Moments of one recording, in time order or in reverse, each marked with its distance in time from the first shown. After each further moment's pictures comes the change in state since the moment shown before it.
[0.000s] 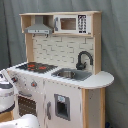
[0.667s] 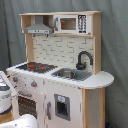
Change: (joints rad) arm 0.067 -0.006 0.003 -0.038 0.009 -0.060 -0.064
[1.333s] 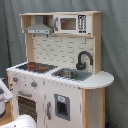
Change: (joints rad) arm 0.135 -0.015 0.006 -0.067 0.025 -0.092 -0.128
